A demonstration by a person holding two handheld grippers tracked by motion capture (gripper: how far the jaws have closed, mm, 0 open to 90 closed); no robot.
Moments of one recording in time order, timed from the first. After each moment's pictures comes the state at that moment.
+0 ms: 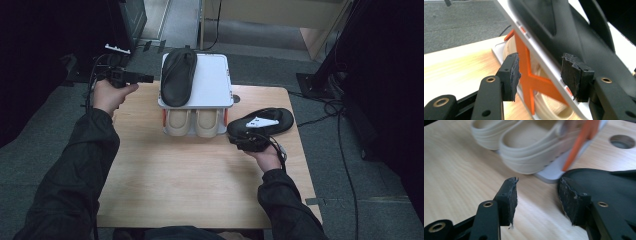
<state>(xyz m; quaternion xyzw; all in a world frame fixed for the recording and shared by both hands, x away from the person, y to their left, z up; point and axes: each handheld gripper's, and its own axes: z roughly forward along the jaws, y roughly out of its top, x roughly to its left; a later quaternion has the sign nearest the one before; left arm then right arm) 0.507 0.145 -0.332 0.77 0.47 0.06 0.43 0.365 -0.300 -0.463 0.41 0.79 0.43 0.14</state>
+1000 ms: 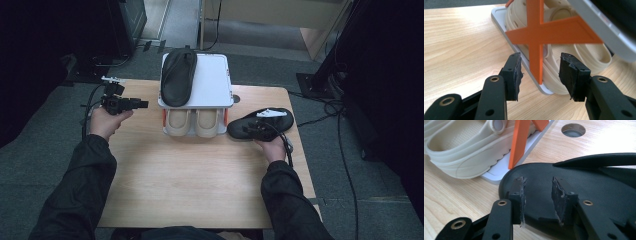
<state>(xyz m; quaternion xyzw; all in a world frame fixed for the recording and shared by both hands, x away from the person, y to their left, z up) 0.470 0.166 -0.404 0.77 0.47 0.04 0.43 0.407 -0.337 -0.479 0.49 0.76 0.40 0.17</state>
